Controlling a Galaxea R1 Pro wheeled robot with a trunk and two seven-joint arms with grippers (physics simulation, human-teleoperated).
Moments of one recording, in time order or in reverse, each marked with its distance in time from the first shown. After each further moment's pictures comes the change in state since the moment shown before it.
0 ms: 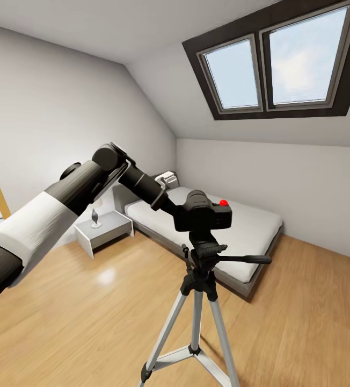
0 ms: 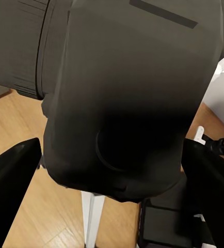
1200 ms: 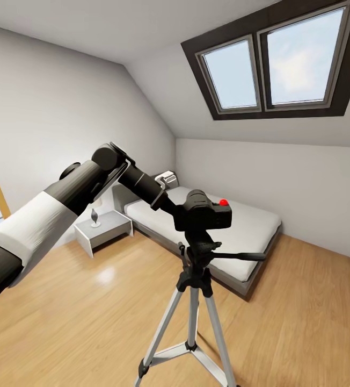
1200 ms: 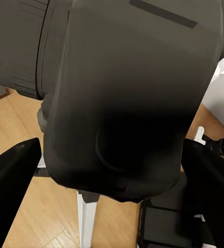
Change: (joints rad) left arm 0.000 0.001 0.003 -0.003 0.000 0.000 0.000; right arm 0.000 0.000 -0.002 0.000 0.000 -0.001 0.000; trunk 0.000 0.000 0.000
